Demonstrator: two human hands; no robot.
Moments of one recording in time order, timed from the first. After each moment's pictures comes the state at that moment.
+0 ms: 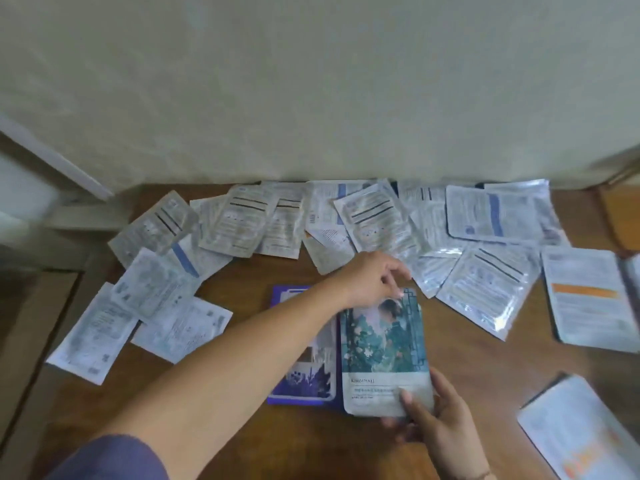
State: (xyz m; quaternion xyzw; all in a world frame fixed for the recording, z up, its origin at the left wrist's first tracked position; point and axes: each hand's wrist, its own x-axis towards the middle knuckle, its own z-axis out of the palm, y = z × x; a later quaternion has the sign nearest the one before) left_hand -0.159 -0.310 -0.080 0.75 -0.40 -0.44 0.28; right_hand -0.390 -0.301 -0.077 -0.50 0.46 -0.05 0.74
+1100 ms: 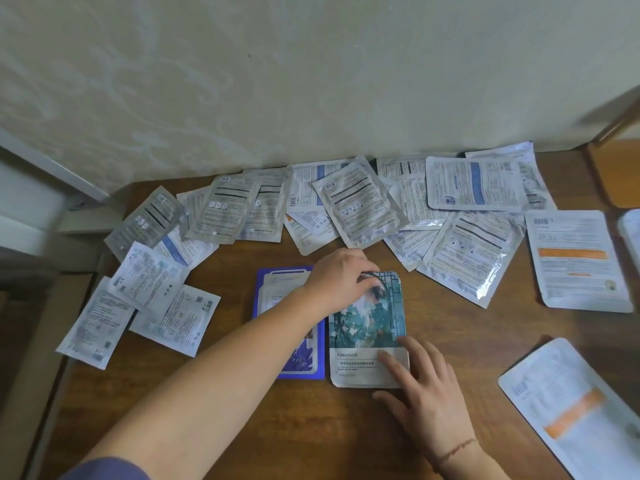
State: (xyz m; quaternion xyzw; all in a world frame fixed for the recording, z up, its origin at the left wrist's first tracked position) left_hand -0.188 -0.293 -0.113 0.82 -0.48 -0.24 0.19; right_hand -0.435 -0.321 -0.141 -0.96 0.21 -0.05 0.18
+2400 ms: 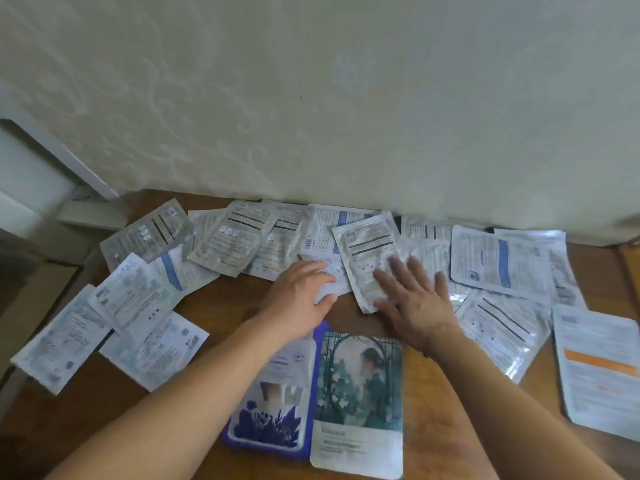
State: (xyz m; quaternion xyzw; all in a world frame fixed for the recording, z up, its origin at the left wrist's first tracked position) left_hand -0.119 -0.258 -0.108 0.89 -0.39 -0.13 0.19; right_hand -0.241 -0.459 -0.123 -0.97 0.16 0.15 0.09
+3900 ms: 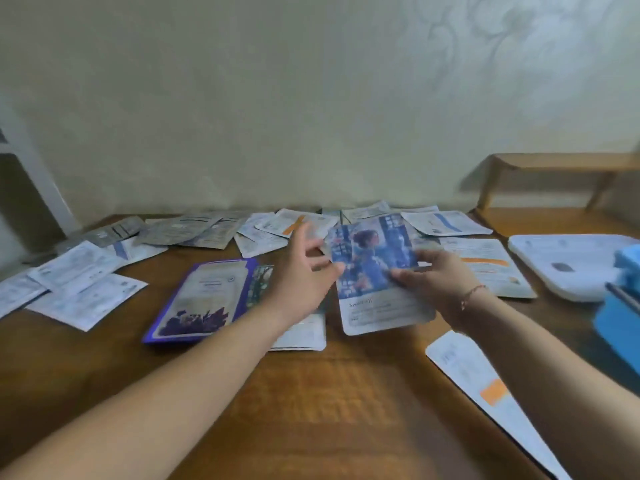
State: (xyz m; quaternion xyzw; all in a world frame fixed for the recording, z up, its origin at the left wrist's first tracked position) left_hand -0.338 -0.273 -0.110 0.75 -0.33 -0.13 0.56; right_hand -0.455 -0.440 -0.111 -0.76 0.31 -0.19 0.54
